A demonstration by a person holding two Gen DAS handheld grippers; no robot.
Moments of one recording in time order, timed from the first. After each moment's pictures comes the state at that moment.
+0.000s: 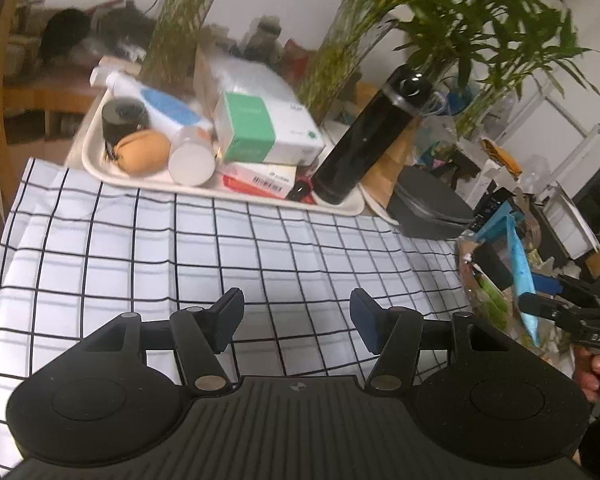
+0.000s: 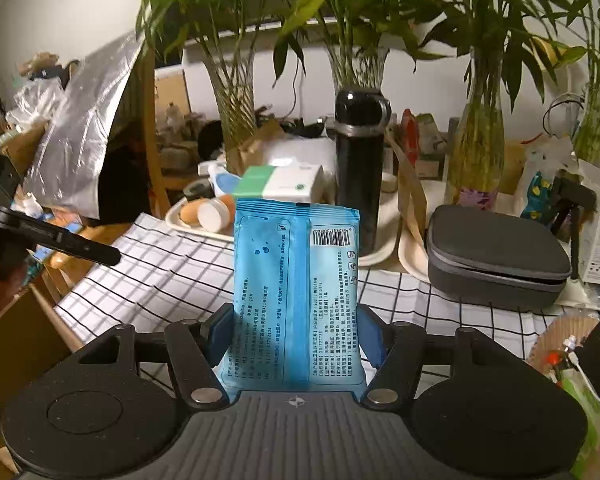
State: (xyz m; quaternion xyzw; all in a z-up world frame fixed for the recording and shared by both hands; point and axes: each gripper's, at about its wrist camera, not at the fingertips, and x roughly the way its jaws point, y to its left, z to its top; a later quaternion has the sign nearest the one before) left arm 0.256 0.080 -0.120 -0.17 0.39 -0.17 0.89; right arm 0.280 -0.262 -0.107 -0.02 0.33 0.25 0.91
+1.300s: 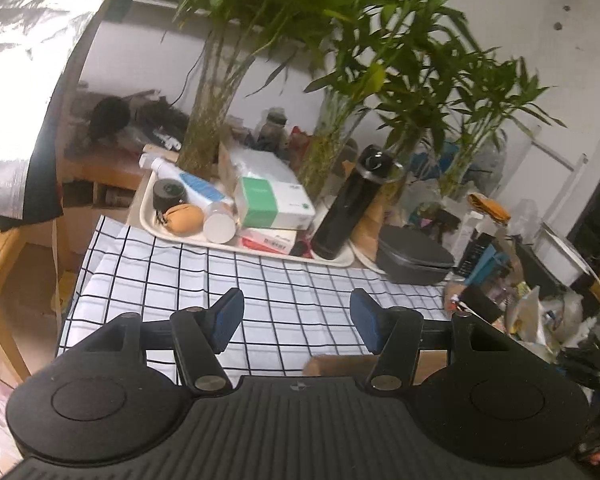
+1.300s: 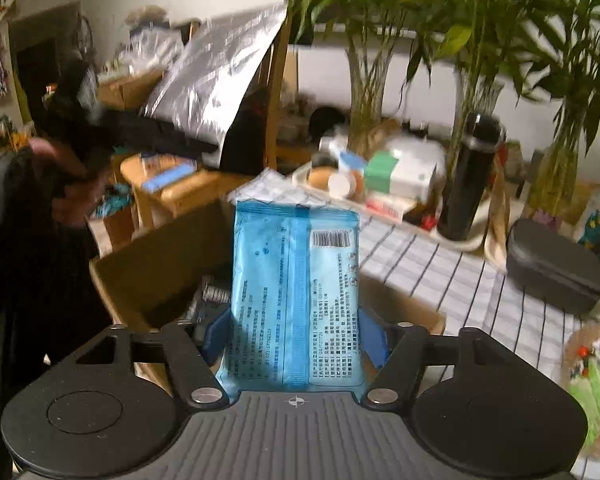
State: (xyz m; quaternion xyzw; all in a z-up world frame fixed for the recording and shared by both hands) left arm 0.136 0.085 -0.052 -0.16 0.28 -0.11 0.94; right arm 0.139 -0.227 -0.077 -0.10 0.33 0.37 0.86
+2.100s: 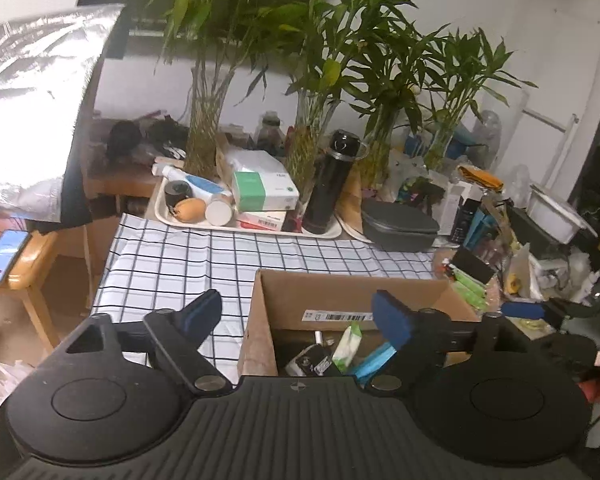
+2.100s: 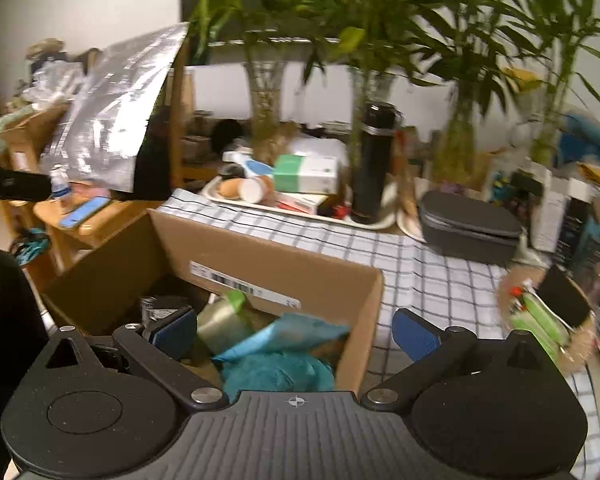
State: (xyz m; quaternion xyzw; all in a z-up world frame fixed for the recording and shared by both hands) left arm 0.031 0.023 -0.026 -0.09 0.28 -0.07 0.95; right arm 0.100 -0.231 -0.078 -0.06 0.32 0.20 0.93
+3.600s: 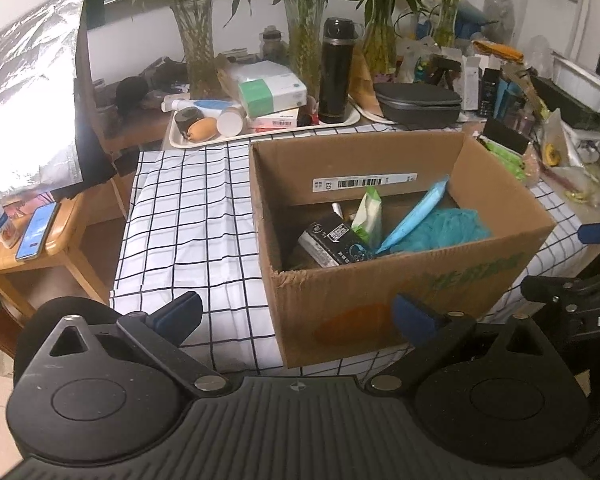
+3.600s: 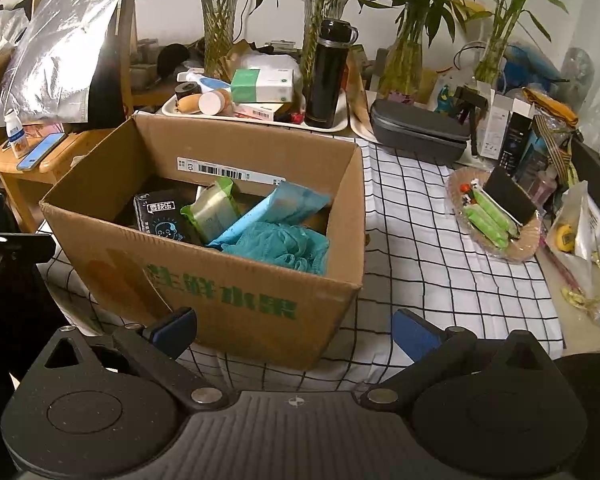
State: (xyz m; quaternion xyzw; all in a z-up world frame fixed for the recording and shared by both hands) left arm 0.011 -0.017 -0.060 0.04 0.41 -0.04 0.91; right arm 0.033 -0.210 -0.084 -0.08 0.43 0.09 0.89
